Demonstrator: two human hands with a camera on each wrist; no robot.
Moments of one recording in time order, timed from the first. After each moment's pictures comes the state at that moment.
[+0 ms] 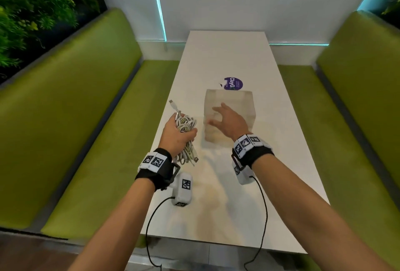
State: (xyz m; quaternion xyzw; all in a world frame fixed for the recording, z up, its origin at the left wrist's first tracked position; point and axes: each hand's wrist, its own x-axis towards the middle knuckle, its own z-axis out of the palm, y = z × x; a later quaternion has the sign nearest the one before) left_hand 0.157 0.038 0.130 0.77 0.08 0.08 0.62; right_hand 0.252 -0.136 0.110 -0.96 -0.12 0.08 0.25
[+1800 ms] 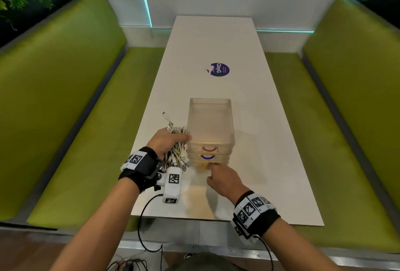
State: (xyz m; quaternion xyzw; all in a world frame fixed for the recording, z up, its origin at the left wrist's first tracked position) left_hand 0.116 0.017 0.120 0.73 0.18 -0.15 0.65; right_hand 0.080 -0.169 0.030 -0.95 -0.15 0.21 0.16
